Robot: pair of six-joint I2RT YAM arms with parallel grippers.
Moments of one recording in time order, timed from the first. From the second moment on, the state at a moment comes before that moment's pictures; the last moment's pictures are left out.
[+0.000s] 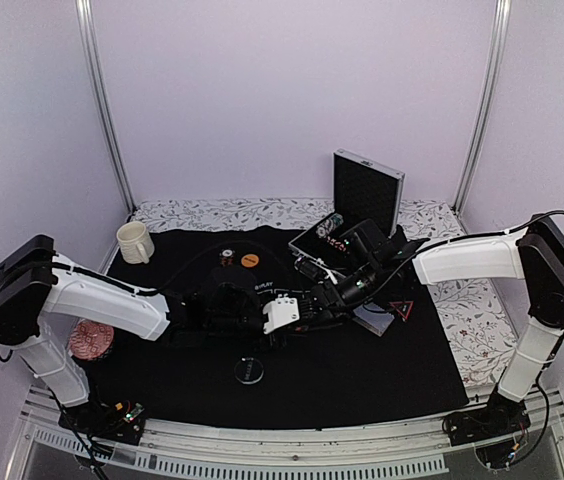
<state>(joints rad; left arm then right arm) -1.06 1.65 0.80 0.33 0.07 0.50 0.79 1.77 1.10 -0.19 -0.92 0.50</state>
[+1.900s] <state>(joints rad) -1.06 1.65 0.87 0.15 0.08 0.46 0.78 1.81 1.10 -0.19 -0.95 0.53</state>
